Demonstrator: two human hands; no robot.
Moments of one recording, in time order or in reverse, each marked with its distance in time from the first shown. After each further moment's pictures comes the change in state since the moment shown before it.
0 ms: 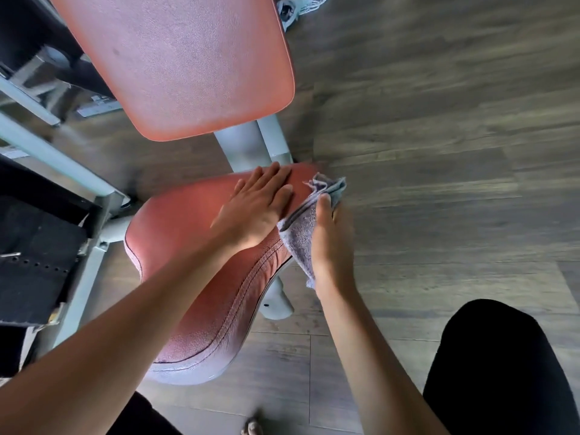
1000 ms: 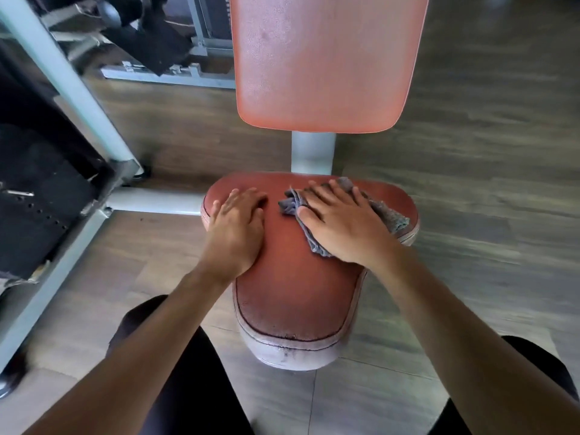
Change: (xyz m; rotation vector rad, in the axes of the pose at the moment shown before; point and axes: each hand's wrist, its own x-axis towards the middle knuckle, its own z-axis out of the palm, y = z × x) left_hand -0.089 -0.129 0.006 -0.452 0.498 -0.216; right_hand -0.027 -0.028 0.088 -1.638 -0.662 -0.662
